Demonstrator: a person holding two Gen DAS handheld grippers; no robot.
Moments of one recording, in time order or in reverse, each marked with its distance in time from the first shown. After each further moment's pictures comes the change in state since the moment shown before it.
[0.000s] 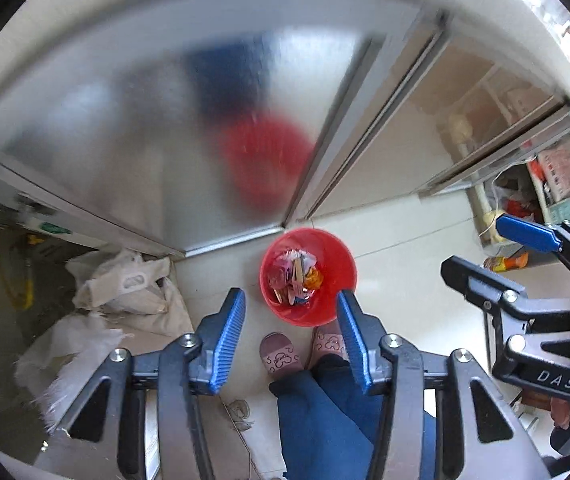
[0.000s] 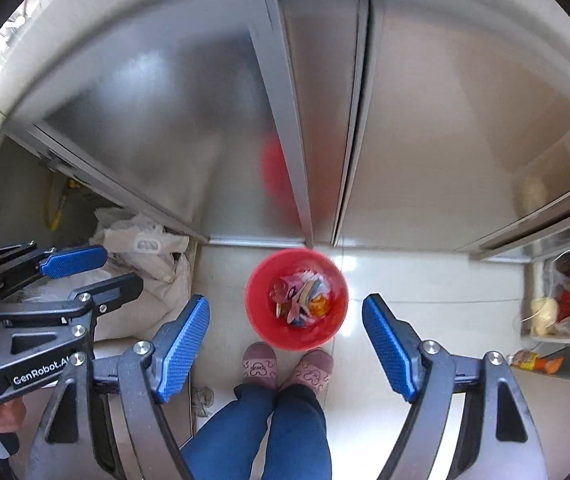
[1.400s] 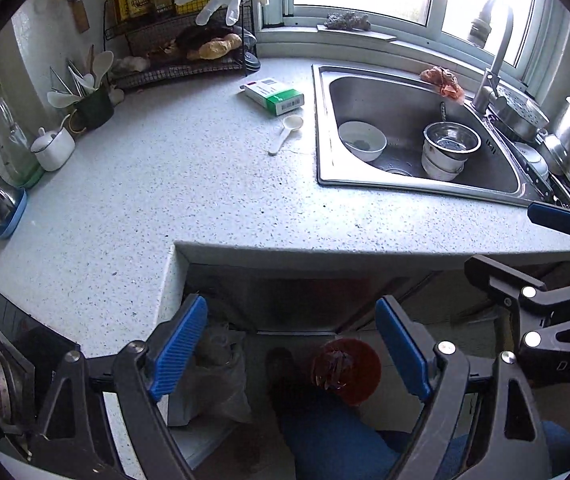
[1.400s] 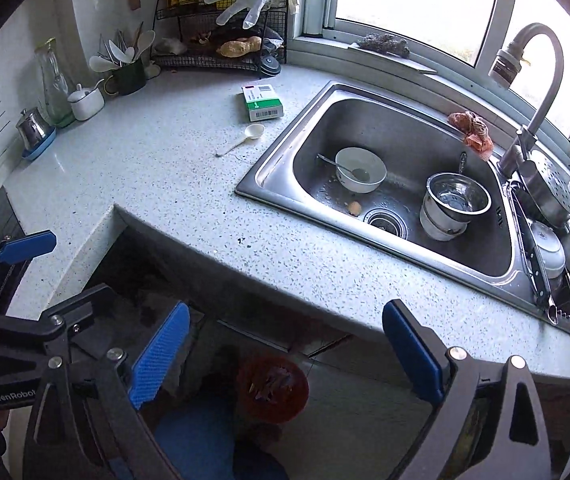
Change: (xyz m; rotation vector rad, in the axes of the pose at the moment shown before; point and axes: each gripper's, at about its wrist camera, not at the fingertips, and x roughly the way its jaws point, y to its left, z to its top) left arm -0.223 0.039 0.037 -0.242 -0.358 0.229; right arm -0.173 0.056 0.103 -0.373 -0.278 0.006
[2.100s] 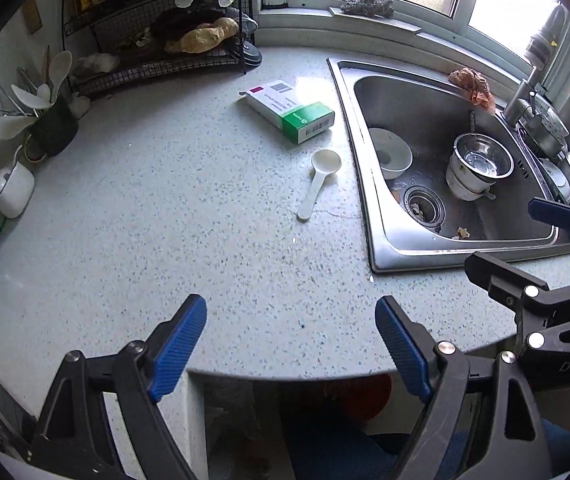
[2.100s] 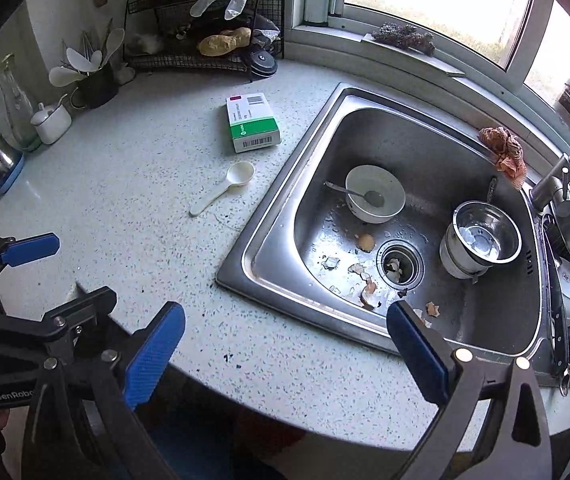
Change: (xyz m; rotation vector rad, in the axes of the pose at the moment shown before) left arm 0.094 0.044 0.120 0.044 0.099 -0.060; right arm 0.079 -0.016 0.102 0.047 0.075 -0.008
